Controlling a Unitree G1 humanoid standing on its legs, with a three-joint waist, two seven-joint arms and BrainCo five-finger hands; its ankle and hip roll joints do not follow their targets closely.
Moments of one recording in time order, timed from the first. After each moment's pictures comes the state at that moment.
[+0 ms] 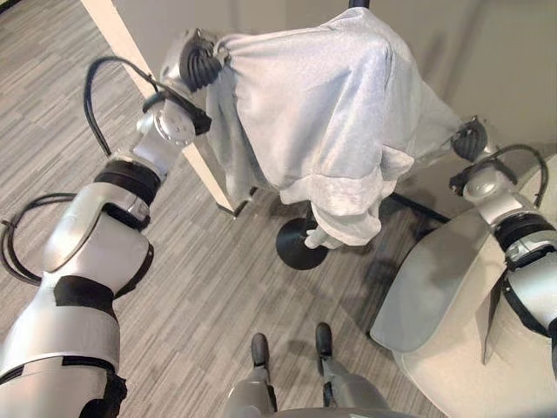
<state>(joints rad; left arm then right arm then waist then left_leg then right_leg) -1.25 0.67 -0.73 0.99 -0.09 -0.25 0.32 -1.04 -0.67 0.64 1.15 0.06 -0.13 -0.39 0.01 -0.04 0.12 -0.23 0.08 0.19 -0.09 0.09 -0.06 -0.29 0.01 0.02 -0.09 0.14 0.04</state>
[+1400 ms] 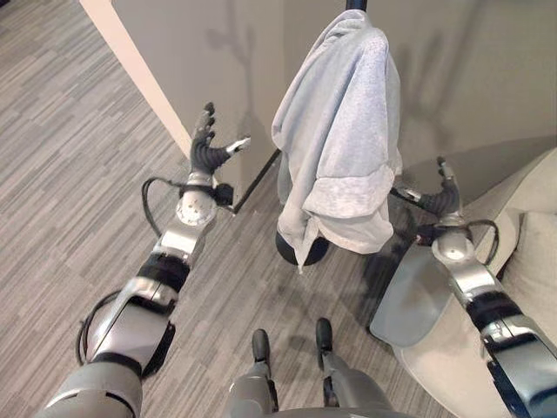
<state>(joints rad) -0.53 0.51 -0.19 0.49 -0.38 -0.28 0.33 -0.37 -0.56 0.17 0.45 0.08 -0.20 -0.45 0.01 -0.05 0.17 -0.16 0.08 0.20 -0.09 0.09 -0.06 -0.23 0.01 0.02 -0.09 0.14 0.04</state>
